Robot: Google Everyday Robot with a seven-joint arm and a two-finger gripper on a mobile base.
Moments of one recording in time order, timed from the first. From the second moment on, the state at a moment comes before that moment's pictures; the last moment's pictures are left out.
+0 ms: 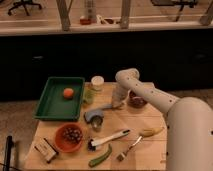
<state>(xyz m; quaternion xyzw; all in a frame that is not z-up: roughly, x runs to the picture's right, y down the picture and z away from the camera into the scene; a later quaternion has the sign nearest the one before) 0.068 0.114 0.916 -0.32 -0.17 -0.10 0.93</state>
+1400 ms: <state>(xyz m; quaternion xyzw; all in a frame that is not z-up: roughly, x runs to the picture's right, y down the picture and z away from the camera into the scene) 0.097 0.096 0.935 -0.32 -0.14 -0.08 0.93</state>
